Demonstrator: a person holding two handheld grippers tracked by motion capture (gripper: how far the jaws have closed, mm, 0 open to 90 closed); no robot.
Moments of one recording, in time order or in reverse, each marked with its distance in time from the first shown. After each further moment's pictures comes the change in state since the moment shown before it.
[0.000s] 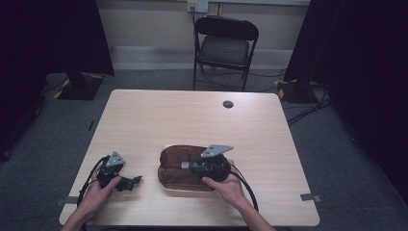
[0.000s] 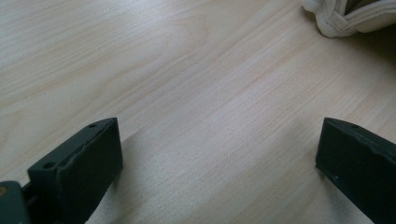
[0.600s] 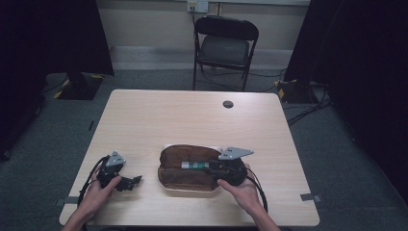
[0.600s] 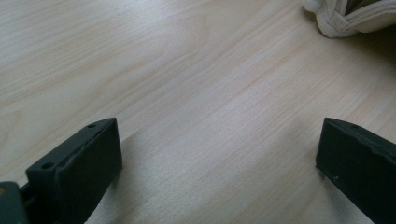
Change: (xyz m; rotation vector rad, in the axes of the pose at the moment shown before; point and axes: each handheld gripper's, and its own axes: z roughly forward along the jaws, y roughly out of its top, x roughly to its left) left arm 0.000 0.000 0.000 0.001 0.000 -0.004; right arm -0.008 -0.018 -0.044 -0.047 -0.042 0.062
